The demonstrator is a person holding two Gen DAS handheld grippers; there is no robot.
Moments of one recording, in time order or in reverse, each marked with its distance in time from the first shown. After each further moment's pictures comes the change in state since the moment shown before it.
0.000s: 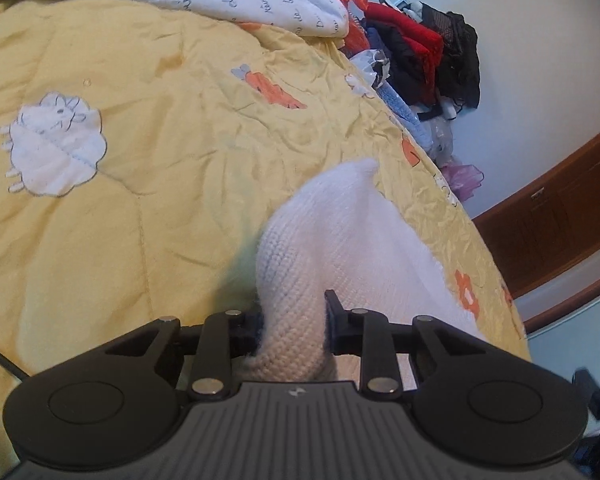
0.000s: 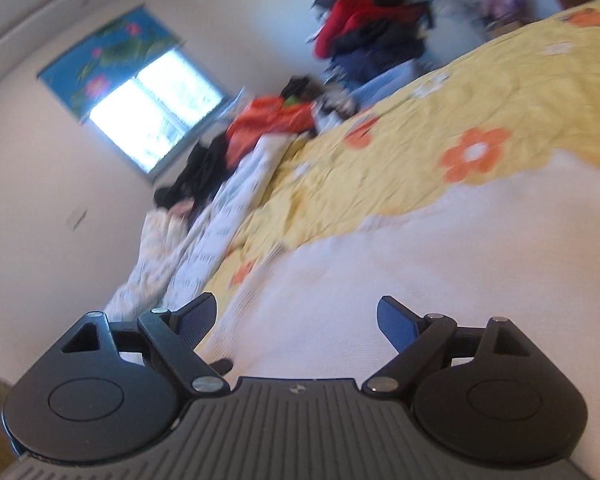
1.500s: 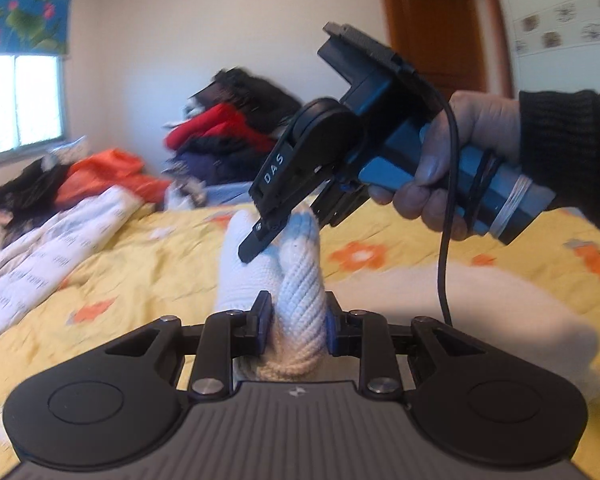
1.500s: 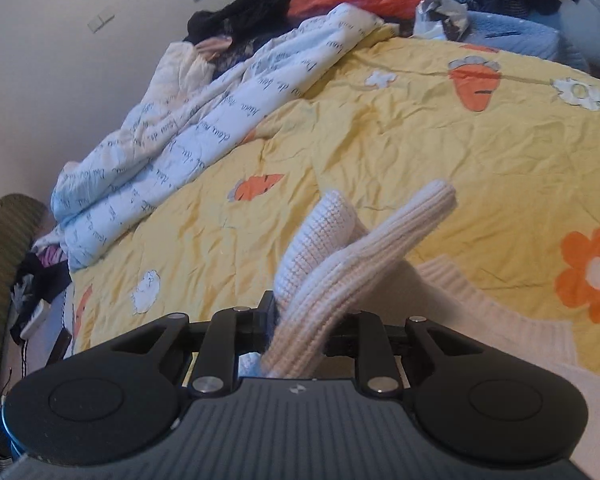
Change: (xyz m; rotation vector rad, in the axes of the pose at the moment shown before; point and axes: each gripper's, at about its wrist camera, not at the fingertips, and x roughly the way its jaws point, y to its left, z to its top) left arm -0.048 -0.203 -0.135 0.950 -0.326 -0.049; right arm 0.116 0.051 0.107 -0.360 0.480 -0.020
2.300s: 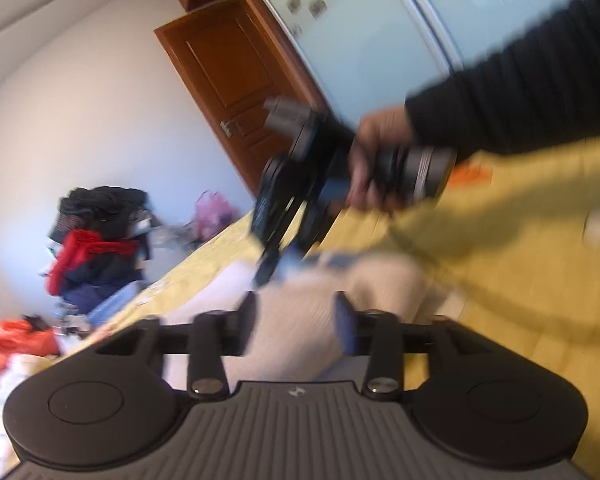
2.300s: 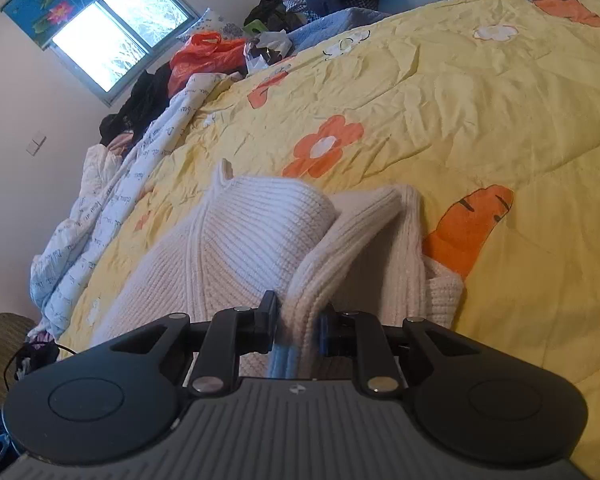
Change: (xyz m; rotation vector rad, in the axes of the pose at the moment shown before) left arm -0.032 -0.167 -0.063 0.593 -0.129 -0.255; right arm -0.118 -0.182 -0.172 0.338 -0.209 -0.049
